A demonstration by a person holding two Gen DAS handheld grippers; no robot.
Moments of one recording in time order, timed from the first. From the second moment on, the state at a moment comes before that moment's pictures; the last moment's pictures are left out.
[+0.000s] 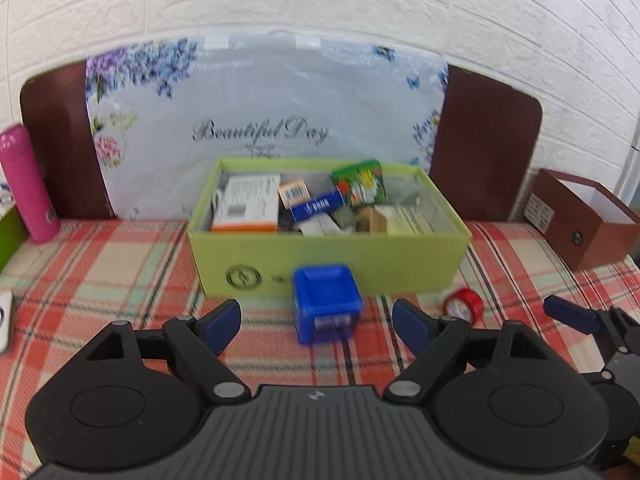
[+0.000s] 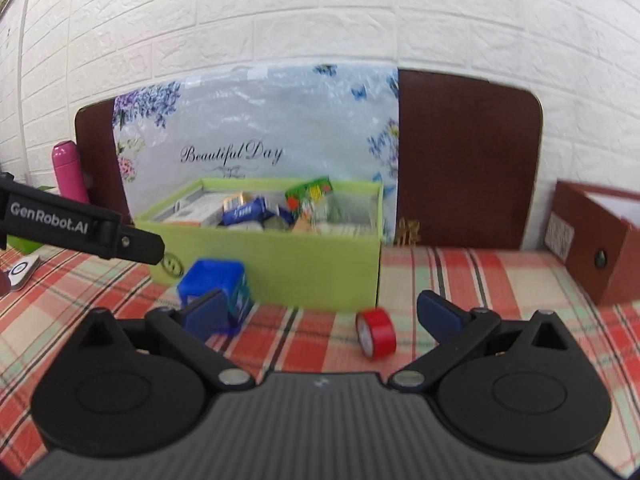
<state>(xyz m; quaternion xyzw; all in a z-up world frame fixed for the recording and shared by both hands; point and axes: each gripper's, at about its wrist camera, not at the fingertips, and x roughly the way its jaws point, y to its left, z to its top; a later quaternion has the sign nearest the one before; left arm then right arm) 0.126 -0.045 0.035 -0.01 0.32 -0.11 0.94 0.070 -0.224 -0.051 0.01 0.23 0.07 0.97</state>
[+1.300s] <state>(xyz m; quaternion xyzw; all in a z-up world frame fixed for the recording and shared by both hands) 0.191 -0.092 -0.022 0.01 0.34 -0.03 0.94 0.020 -0.248 -0.107 0.07 0.33 0.04 0.94</state>
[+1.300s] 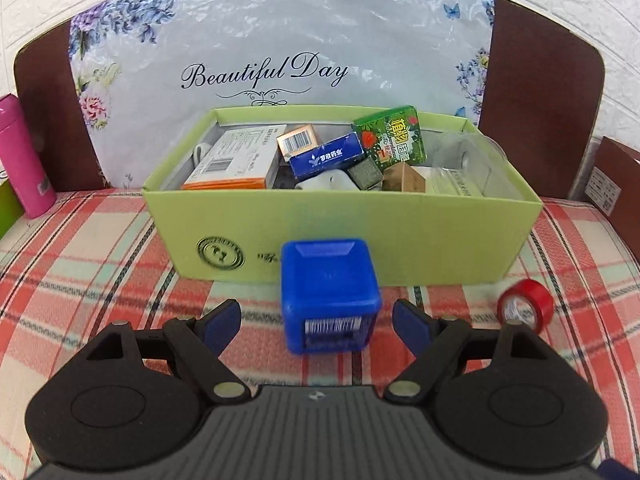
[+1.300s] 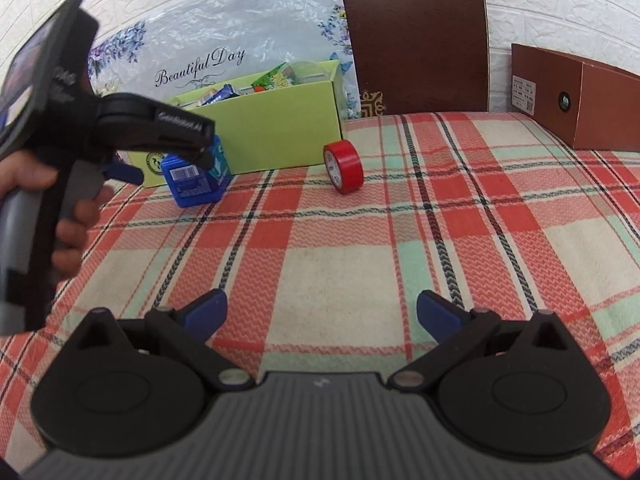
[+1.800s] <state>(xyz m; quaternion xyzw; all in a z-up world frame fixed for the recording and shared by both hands) 0.125 -0.057 -0.028 0.03 0.37 -0.10 0.92 0.104 -0.249 -0.095 -0.02 0.28 0.04 0.96</state>
